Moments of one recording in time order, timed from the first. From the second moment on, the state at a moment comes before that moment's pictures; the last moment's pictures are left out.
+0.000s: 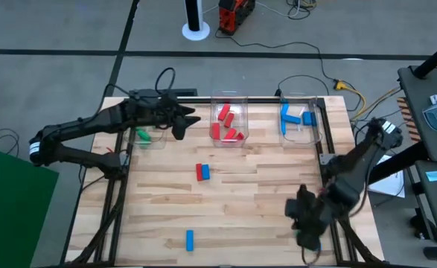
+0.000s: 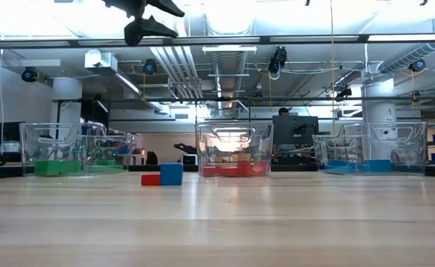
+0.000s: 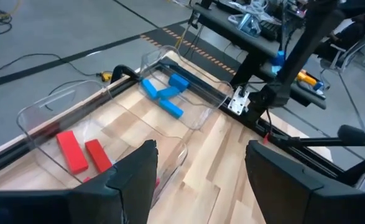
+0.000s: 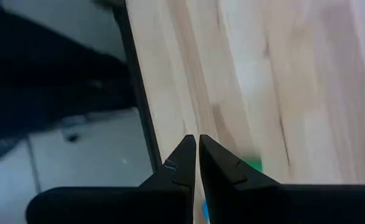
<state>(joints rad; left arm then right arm) 0.31 1.10 1.07 -0.31 0.01 -0.40 0.79 1.40 1.25 -0.95 -0.02 1.07</state>
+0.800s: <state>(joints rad) 0.31 1.12 1.07 -0.31 0.01 -0.40 0.94 1.71 1.29 -1.14 -0.09 1.13</state>
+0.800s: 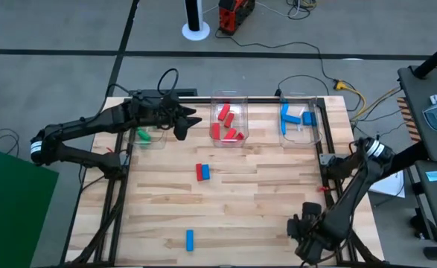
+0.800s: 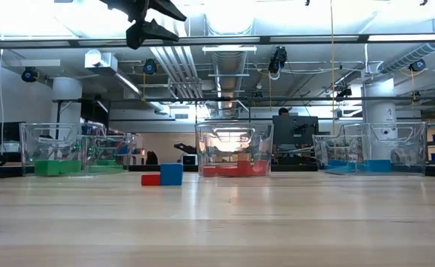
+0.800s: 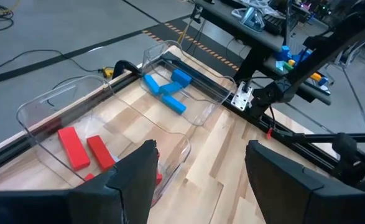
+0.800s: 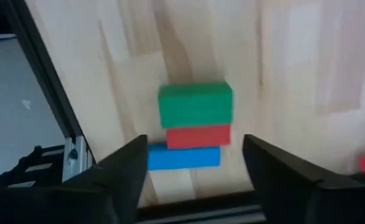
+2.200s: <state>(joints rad) 0.31 1.12 1.07 -0.30 0.01 -0.39 0.97 1.69 0.94 -0.71 -0.05 1.02</state>
